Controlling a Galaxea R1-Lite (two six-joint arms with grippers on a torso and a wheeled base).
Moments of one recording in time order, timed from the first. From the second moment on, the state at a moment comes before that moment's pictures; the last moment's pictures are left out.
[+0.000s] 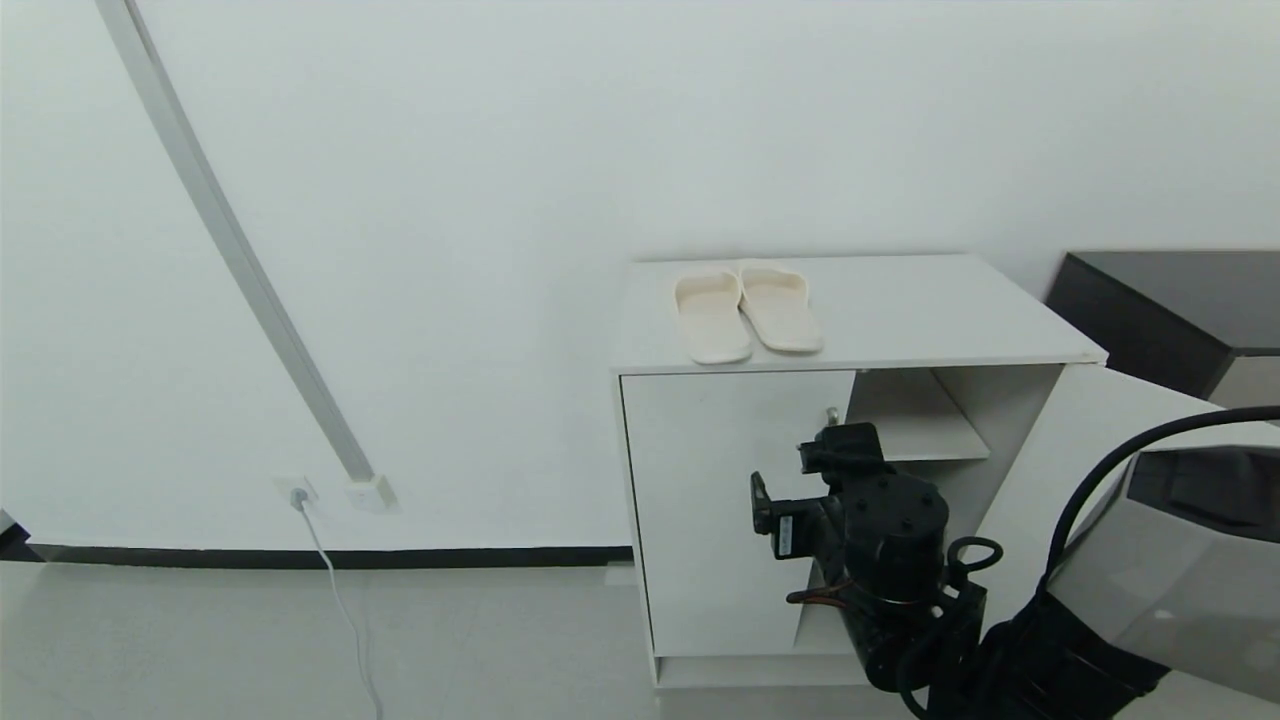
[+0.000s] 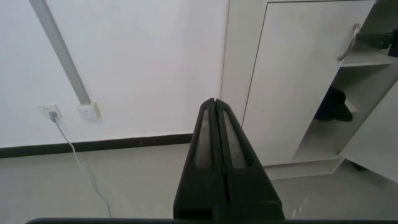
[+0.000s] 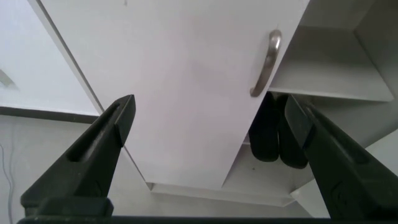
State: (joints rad) left arm 0.00 0.00 0.00 0.00 -0.06 0.00; right arm 0.79 2.12 -0.70 -1.31 -0.69 0.07
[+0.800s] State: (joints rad) left arm 0.00 0.00 0.00 0.00 -0.06 0.00; right arm 0.76 2.13 -0.71 -1.30 -0.61 0.03
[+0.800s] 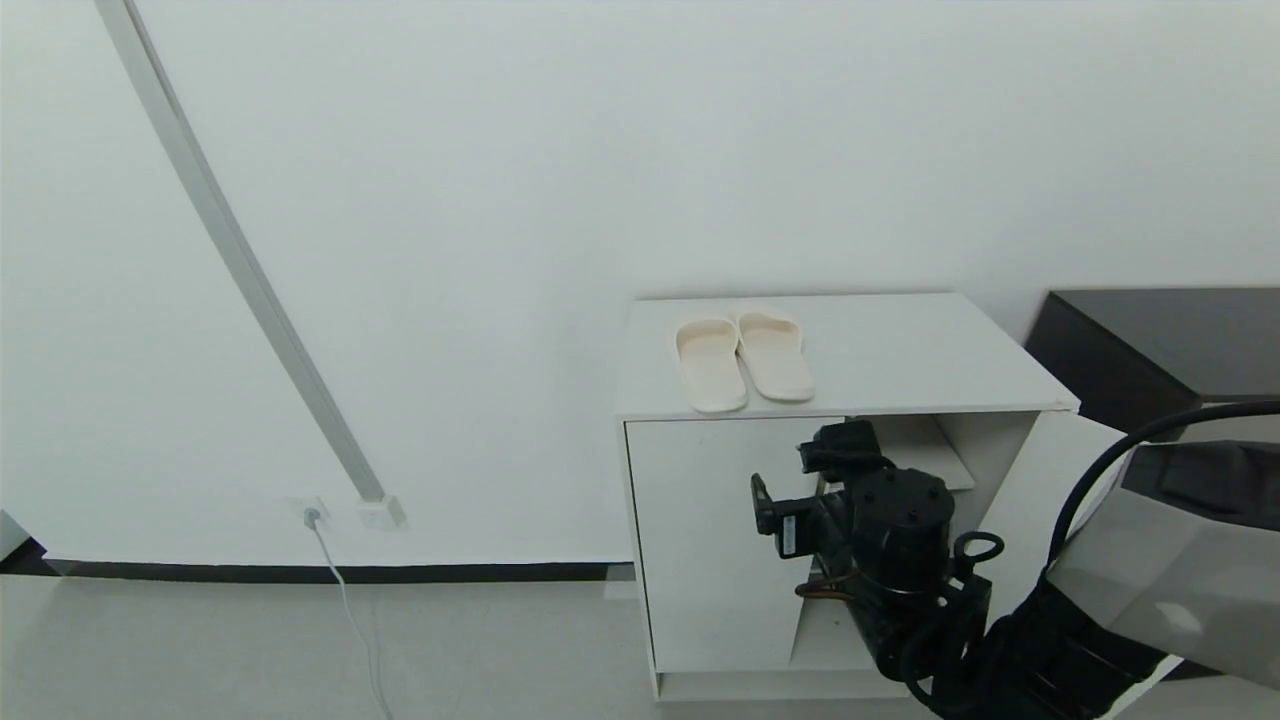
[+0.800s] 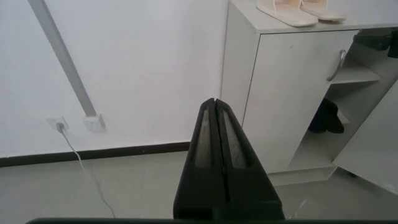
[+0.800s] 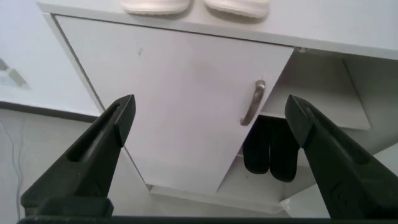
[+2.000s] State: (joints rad) left arm 0.00 0.00 0.00 0.00 -0.05 0.00; right arm 0.75 2.03 -1.16 -0.67 -0.61 0.16
